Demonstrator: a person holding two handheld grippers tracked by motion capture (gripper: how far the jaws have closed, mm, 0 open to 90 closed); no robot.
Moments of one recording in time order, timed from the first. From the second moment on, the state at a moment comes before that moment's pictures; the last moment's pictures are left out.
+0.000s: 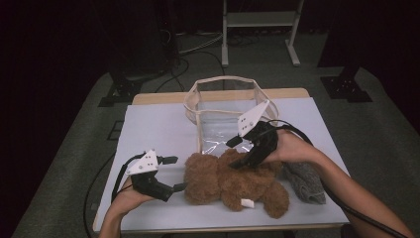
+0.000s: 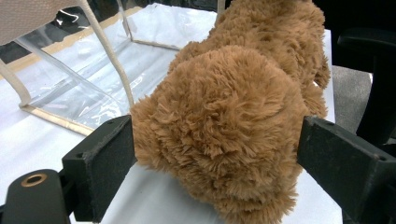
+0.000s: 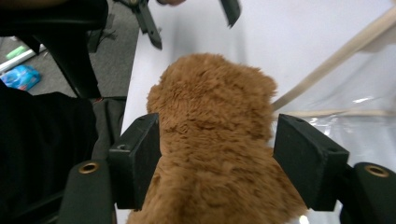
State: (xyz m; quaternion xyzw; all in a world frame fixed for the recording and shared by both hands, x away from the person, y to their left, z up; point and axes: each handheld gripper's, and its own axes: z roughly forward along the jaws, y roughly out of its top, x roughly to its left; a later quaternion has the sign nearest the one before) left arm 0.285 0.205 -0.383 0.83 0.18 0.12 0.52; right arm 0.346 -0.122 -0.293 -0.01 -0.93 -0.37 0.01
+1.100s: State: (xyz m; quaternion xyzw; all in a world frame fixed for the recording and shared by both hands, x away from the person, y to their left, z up) left arm 0.288 0.208 -0.390 0.83 0.19 0.11 0.52; right arm 0.339 -0.104 -0.360 -0.01 -0.95 -0.32 0.02
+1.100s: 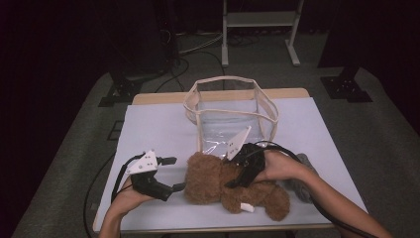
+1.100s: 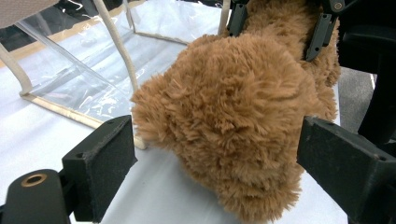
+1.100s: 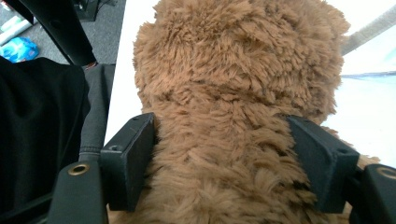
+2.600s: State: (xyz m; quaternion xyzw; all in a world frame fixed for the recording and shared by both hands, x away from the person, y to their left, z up) left arm 0.288 0.212 -0.390 0.83 0.19 0.11 0.52; right arm 0.321 -0.123 -0.372 -0.04 -0.93 -0.36 -0.03
